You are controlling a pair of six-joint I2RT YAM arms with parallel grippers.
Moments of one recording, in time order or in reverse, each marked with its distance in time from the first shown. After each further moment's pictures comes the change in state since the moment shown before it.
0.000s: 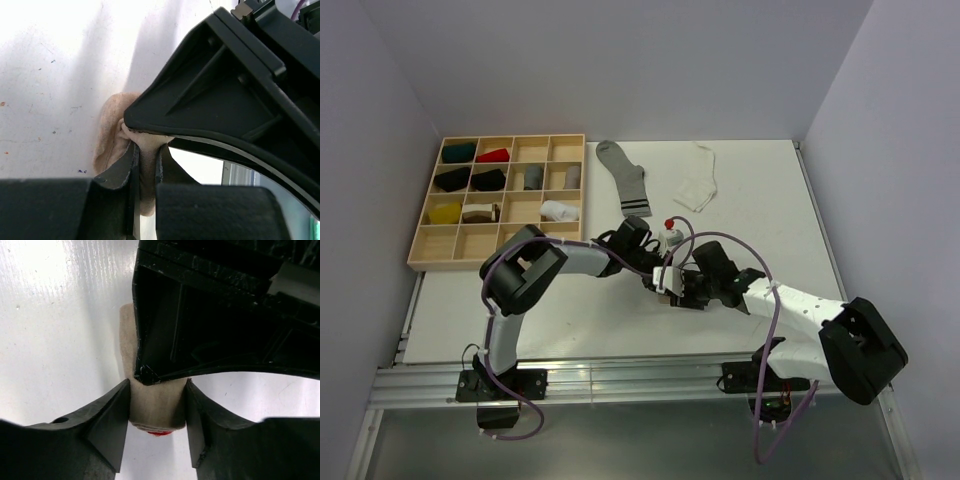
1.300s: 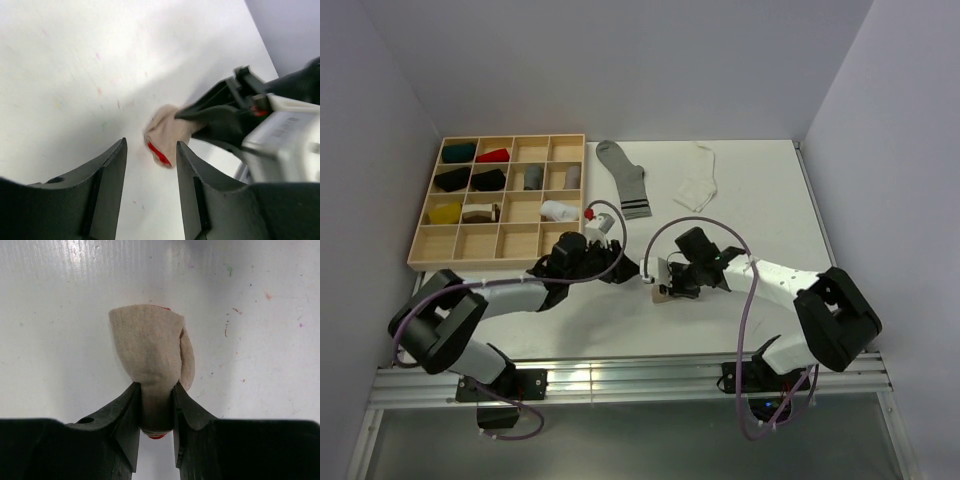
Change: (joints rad) left arm 0.120 -0.538 -0.538 0.331 -0.484 -0.364; right arm 0.018 0.201 0.198 -0.148 -0.025 -0.015
